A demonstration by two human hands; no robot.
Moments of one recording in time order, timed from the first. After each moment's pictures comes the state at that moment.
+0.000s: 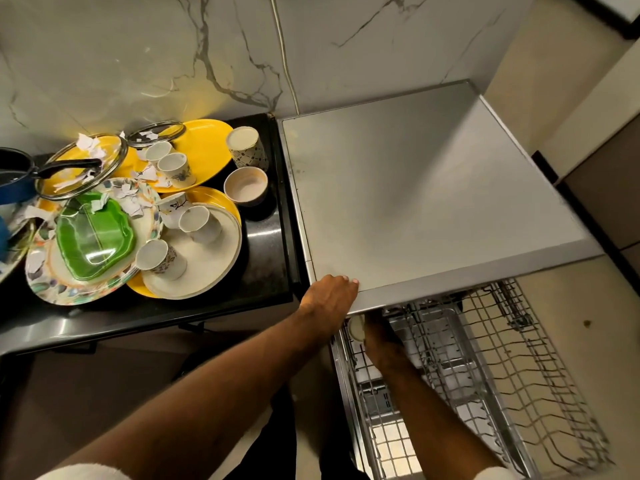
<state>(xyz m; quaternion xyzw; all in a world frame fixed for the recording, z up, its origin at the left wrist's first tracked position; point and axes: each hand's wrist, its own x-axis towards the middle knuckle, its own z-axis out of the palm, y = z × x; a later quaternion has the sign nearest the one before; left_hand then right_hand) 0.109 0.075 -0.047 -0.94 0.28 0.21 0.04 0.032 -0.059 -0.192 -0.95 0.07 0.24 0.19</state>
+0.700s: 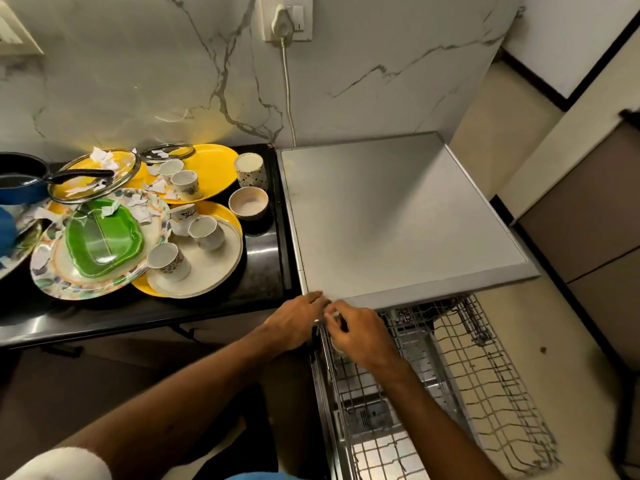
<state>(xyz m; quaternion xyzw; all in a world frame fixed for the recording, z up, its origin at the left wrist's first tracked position) 0.079 0.135 -0.046 -0.93 0.27 0.20 -0.12 0.021 -0.041 -0.029 -0.94 -0.07 0.07 0.31</state>
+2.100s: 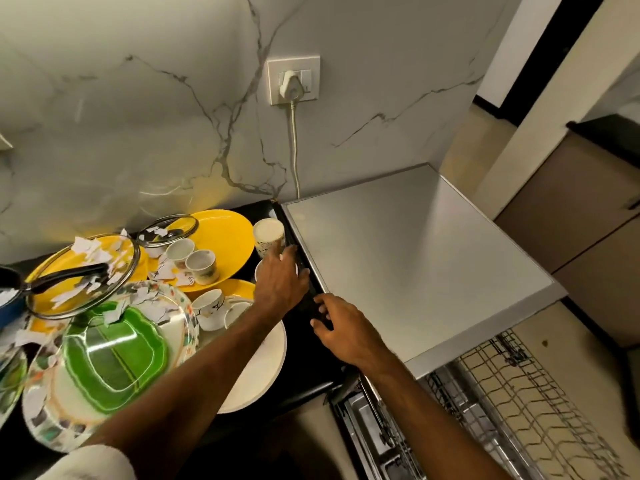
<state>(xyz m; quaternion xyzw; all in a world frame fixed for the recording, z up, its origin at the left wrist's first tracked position) 0.308 0.233 0.021 -0.97 0.13 0.02 -0.22 0.182 0.099 0.013 -0.93 0.06 0.07 0.36</state>
